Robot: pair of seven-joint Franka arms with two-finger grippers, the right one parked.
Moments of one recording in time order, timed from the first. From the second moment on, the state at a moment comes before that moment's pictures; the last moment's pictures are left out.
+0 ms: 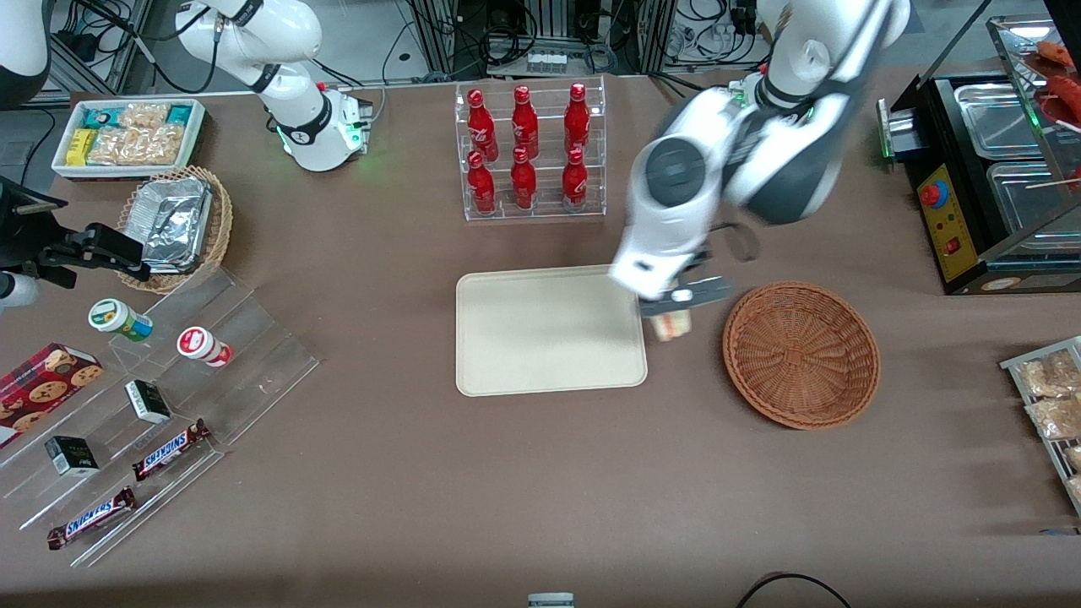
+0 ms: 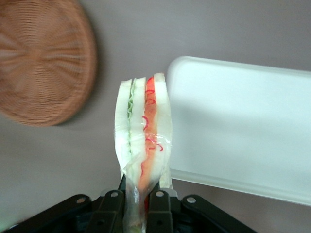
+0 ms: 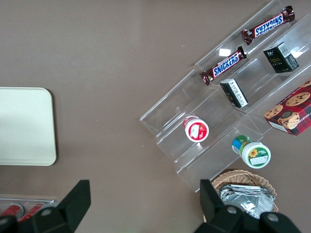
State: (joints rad) arm -0.52 0.37 -0.17 -1.59 0.08 1.78 -0.86
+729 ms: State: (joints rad) arm -0.68 0.69 -0.17 -1.44 0.08 2.08 -0.85
